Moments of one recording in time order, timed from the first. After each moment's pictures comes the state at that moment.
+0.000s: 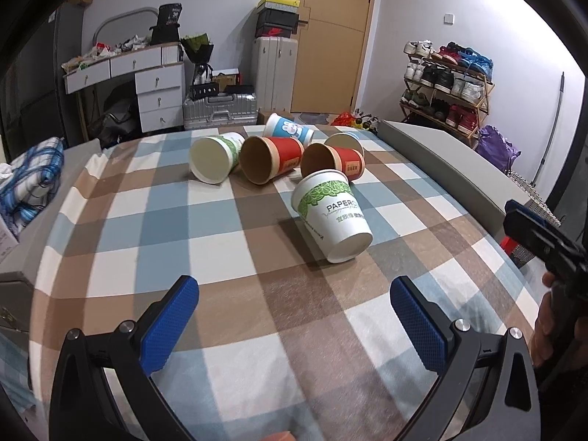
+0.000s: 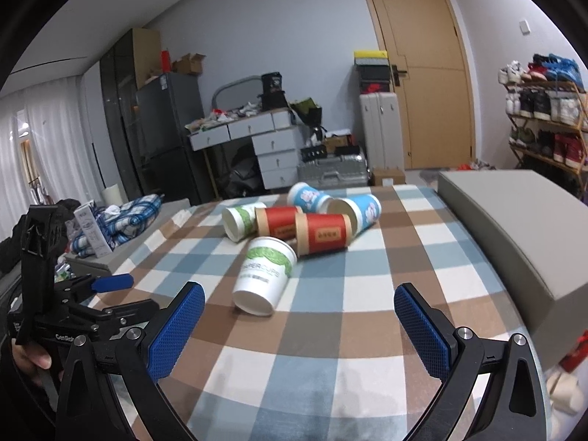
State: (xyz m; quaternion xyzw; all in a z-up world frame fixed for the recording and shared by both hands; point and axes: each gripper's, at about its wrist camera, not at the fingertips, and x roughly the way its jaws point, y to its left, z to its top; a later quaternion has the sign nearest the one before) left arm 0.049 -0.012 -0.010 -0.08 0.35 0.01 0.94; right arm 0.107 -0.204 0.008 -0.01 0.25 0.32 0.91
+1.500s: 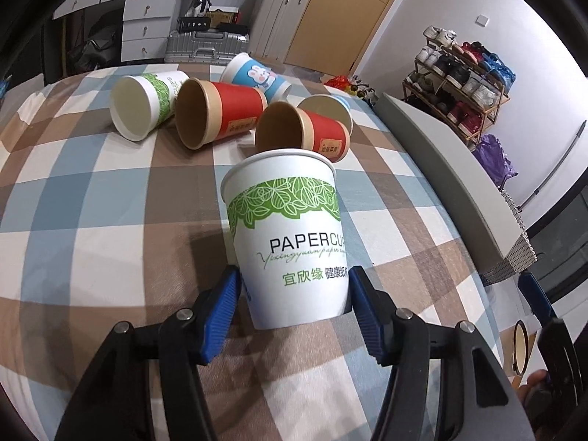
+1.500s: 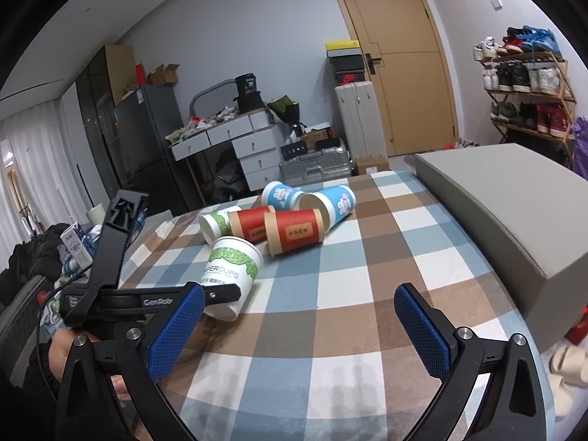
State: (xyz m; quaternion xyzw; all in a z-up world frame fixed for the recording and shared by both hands) left arm 0.114 -0.023 -0.018 -0.18 0.43 -0.02 0.89; right arm 0.122 -0.230 0.006 0.03 0.27 0.30 0.91
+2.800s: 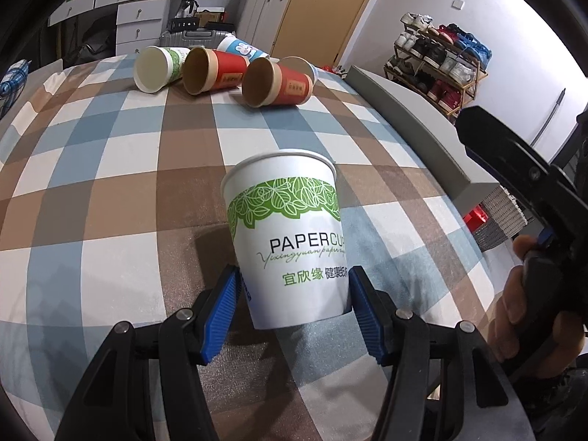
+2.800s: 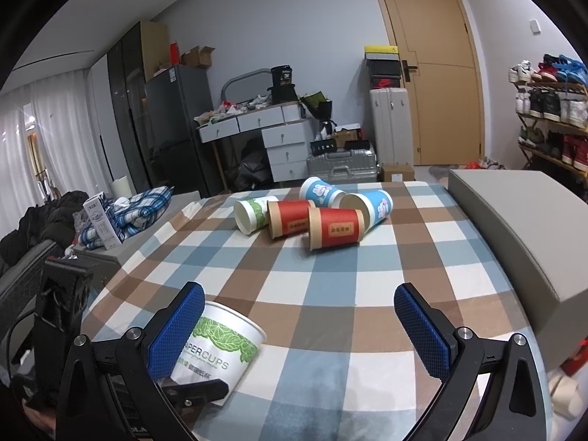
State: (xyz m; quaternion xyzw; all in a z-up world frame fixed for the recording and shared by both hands) left arm 0.043 -0.059 -0.037 -0.17 0.42 -0.04 0.89; right arm 0.100 -0.199 0.012 -0.02 0.26 0.34 0.90
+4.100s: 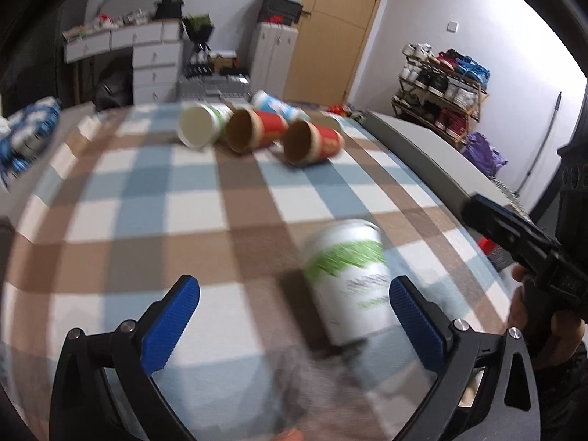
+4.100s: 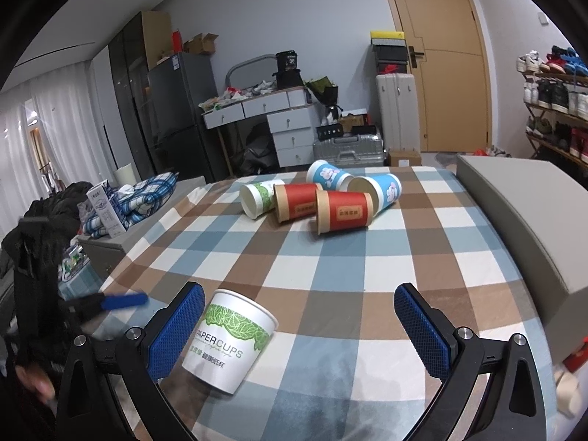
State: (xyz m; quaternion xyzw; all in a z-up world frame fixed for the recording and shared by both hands) left arm 0.019 -0.009 -0.006 -0.12 0.35 0.00 0.93; right arm 0.100 -0.193 0.006 -0.03 0.29 0.35 0.89
